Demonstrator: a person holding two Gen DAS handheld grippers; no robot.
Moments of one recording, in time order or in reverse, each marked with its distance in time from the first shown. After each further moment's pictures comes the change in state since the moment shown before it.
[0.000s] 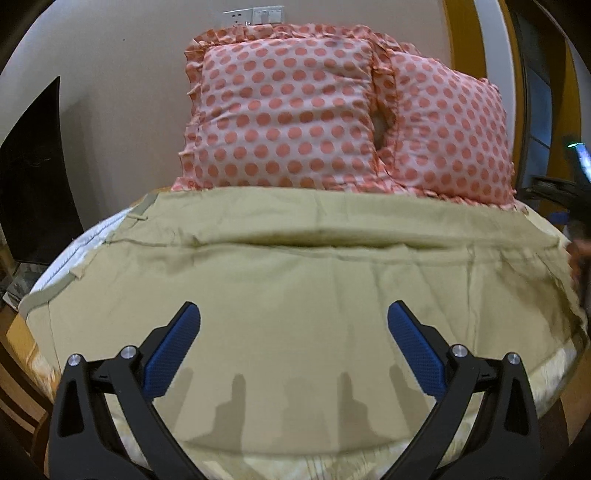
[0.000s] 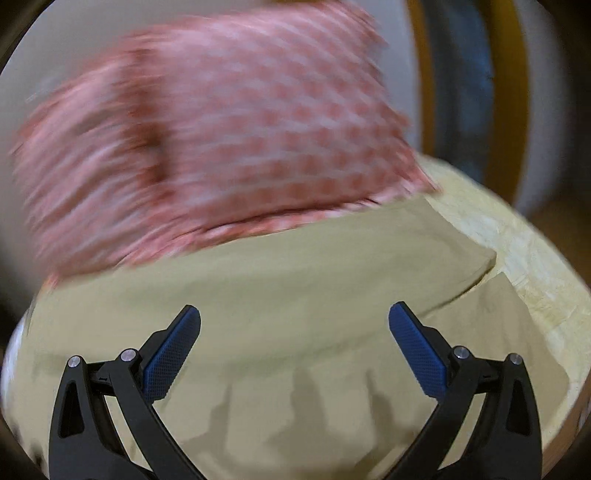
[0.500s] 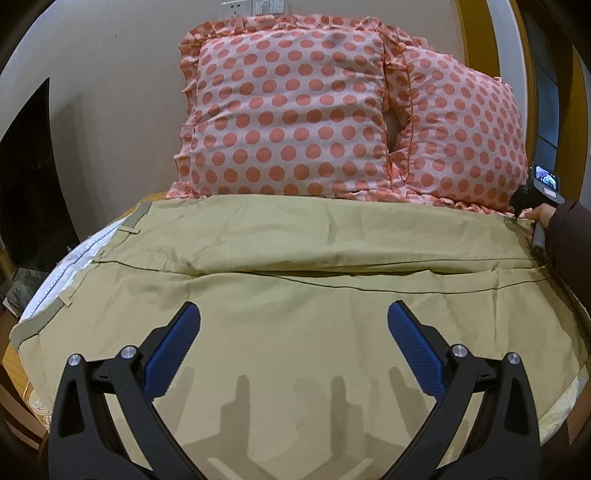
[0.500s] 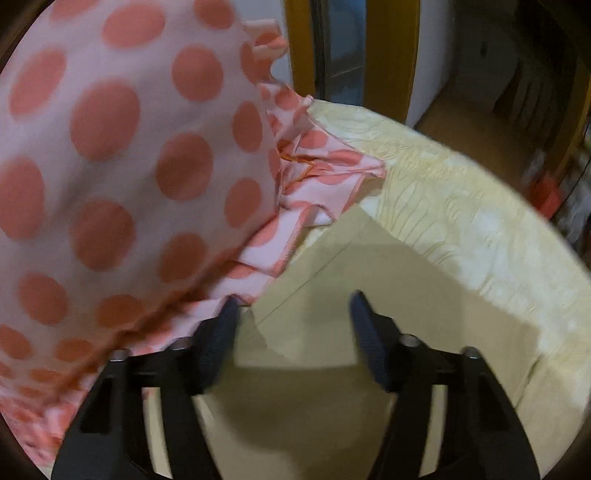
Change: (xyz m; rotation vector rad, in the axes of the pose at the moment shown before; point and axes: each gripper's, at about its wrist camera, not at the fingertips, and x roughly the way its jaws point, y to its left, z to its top) left arm 0.040 0.006 0.024 0.009 0.024 0.010; right arm 0.197 -0.070 0.107 0.269 0.135 -0.478
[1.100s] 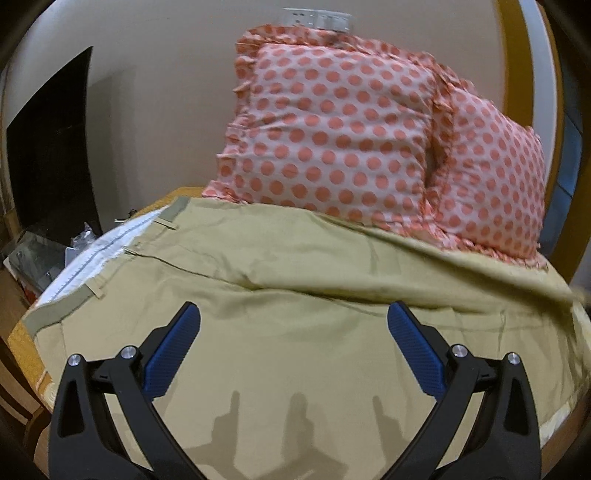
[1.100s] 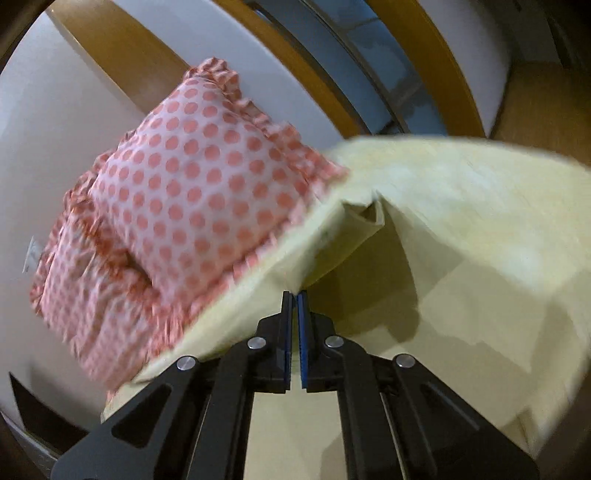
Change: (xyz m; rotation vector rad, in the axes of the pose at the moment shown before) left arm -0.025 0.065 0.020 -0.166 -0.037 0.030; right arm -0.134 -0.229 -0.153 0.197 -0.135 0.702
